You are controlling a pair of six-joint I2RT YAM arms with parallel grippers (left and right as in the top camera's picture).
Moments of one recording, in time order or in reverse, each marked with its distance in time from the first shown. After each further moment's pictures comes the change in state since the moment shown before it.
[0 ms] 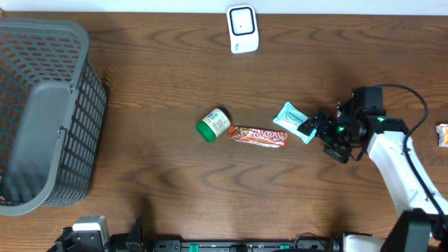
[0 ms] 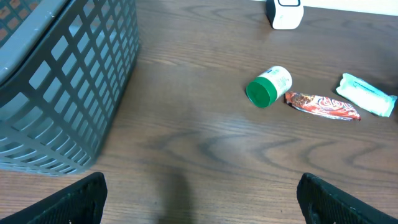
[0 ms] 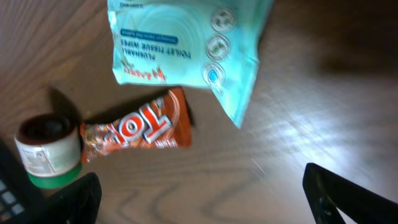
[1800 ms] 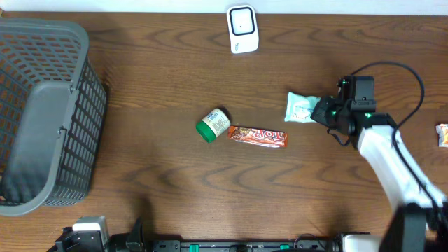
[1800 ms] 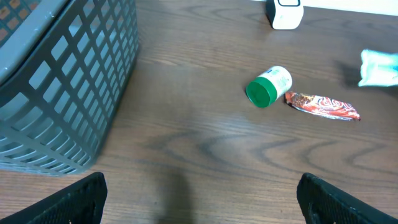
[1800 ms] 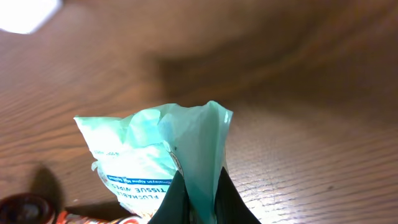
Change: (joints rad) left arm 0.000 0.000 0.000 0.000 0.000 0.000; right arm 0.106 -0.029 0.030 0.290 0.335 -0.109
